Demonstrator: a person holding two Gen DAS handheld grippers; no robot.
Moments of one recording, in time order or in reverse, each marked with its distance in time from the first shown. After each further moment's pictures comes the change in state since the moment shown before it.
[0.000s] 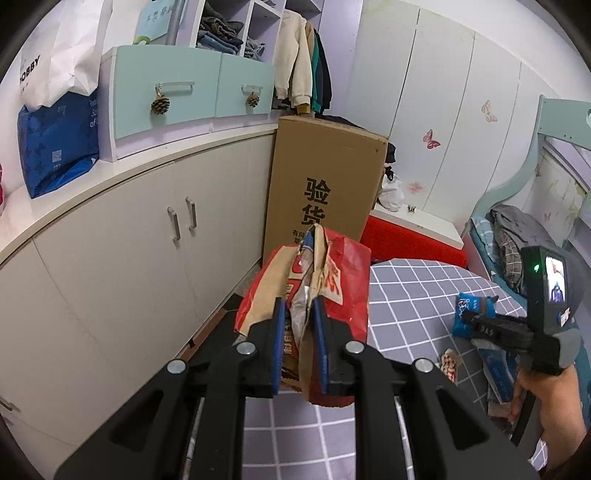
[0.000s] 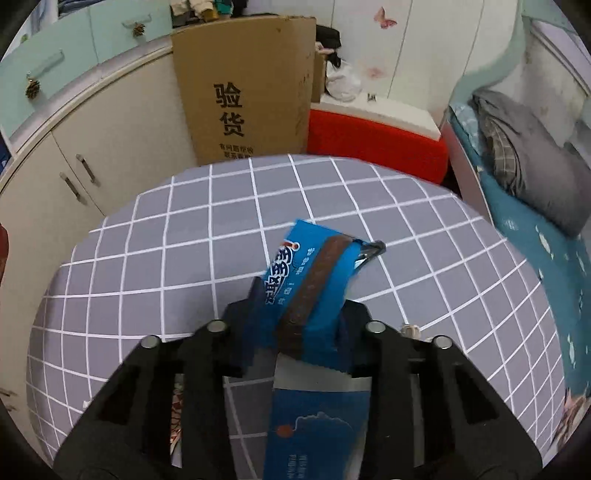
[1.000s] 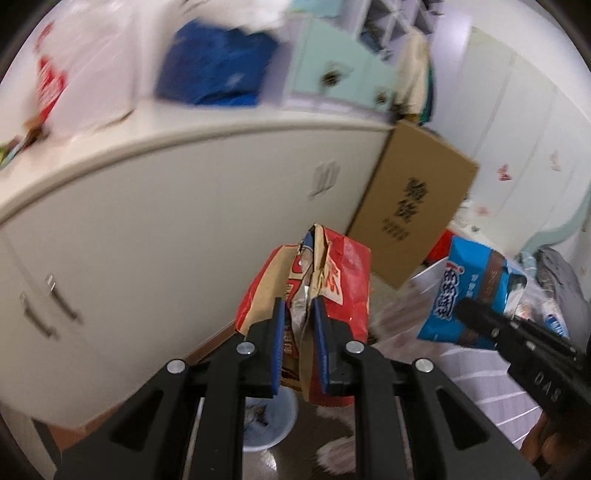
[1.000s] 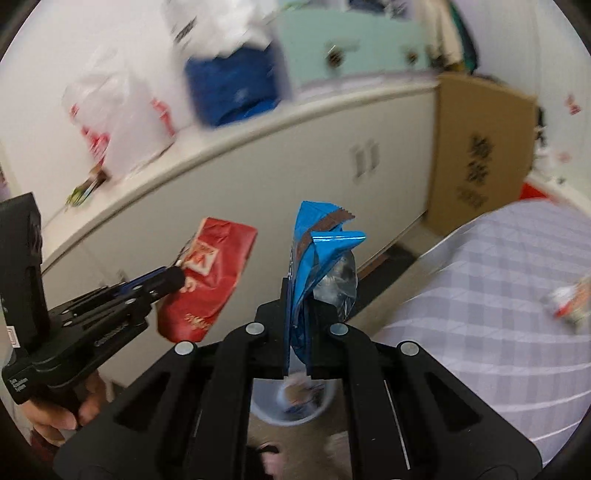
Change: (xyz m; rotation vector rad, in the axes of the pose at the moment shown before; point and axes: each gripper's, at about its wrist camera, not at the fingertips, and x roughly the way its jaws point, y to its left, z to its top) left arm -0.127 0.235 -0.122 -0.269 0.060 0.191; right arm -0.164 0.295 -0.167 -0.387 -0.126 0.651
